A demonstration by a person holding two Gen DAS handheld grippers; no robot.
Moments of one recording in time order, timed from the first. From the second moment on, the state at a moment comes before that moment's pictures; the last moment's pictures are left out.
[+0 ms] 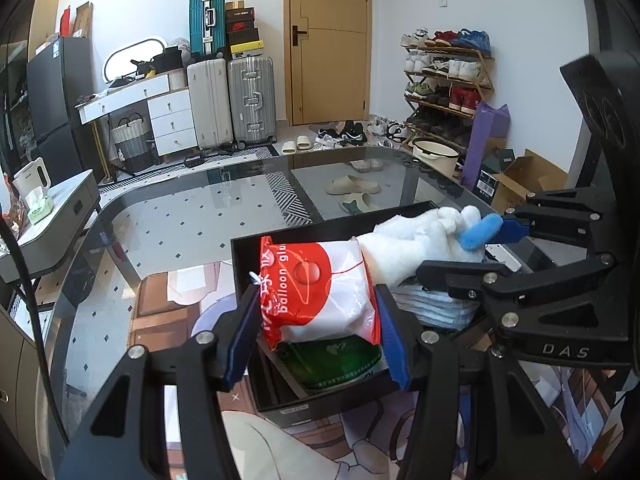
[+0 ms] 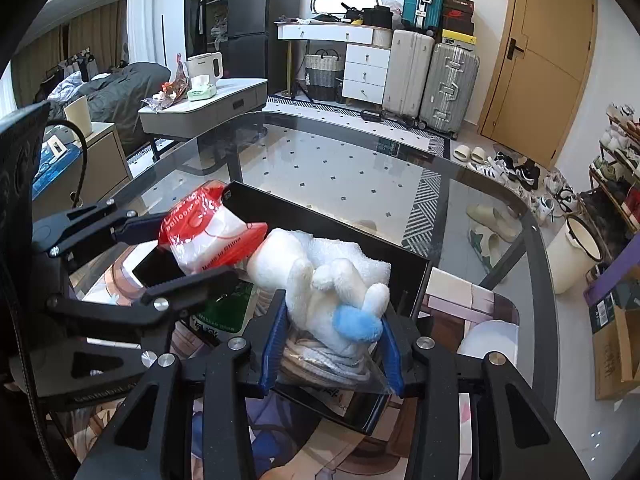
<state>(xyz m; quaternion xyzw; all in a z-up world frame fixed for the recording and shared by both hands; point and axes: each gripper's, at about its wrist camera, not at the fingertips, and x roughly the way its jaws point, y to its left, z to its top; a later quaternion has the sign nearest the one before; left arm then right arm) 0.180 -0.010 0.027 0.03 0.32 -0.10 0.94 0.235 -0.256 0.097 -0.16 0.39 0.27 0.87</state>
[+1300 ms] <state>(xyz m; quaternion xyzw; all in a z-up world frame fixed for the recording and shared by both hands) 0.114 0.023 0.026 -0.03 0.25 -0.04 0.97 0.147 -0.310 0.110 -0.06 0.25 0.29 0.92</state>
